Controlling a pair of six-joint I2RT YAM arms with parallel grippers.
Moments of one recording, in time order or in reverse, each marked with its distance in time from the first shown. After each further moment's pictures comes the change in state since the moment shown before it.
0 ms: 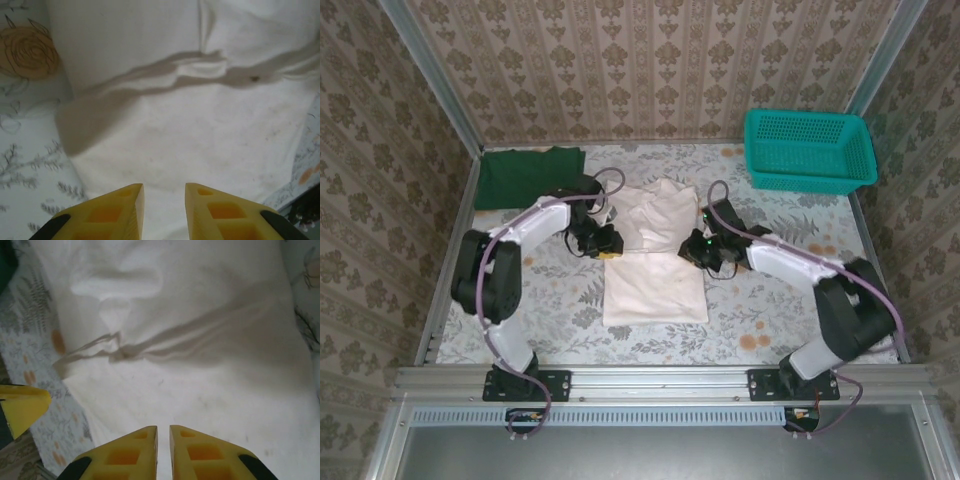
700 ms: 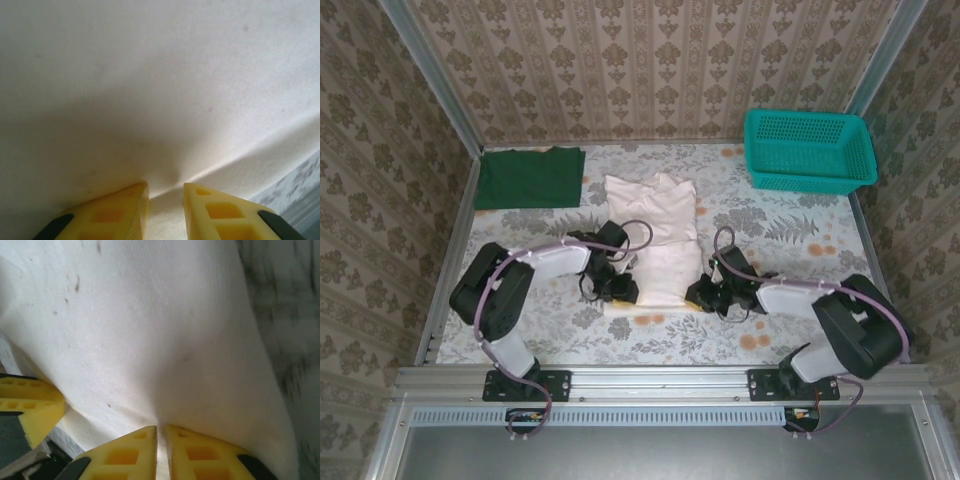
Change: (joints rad) left arm -0.255 -0.144 -0.389 0.201 -0.009 -0.042; right arm 0.073 -0.183 -0.486 0.297 -0.116 0.089
